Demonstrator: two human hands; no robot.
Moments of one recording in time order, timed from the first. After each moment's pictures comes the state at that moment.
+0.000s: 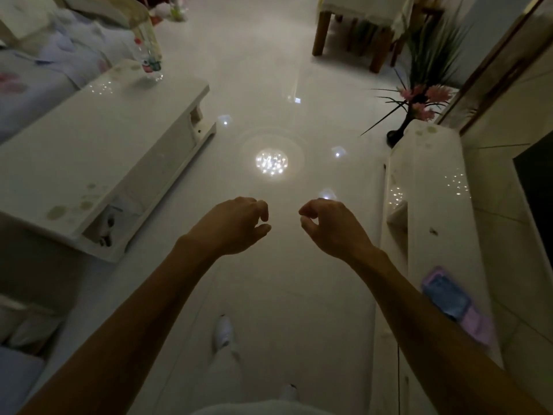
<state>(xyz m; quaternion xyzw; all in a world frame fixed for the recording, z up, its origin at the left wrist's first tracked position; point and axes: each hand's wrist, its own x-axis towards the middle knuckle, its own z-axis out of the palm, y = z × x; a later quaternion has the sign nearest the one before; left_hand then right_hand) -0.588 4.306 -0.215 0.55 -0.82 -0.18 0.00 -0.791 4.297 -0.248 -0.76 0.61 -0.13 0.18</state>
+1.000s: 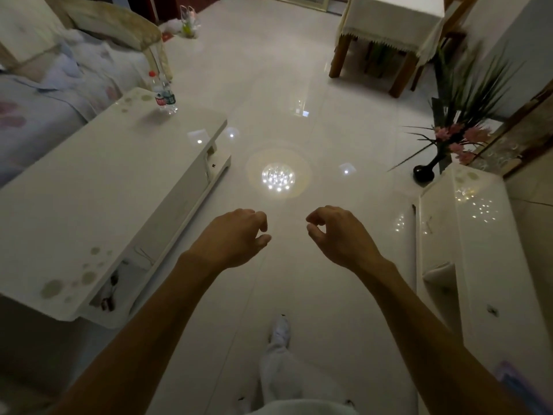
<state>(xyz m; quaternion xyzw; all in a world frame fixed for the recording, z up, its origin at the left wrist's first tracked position) -0.434 3.994 -0.223 0.58 -0.79 -0.20 0.03 -0.646 3.982 -0.240 -0.77 0.60 -0.12 0.17</state>
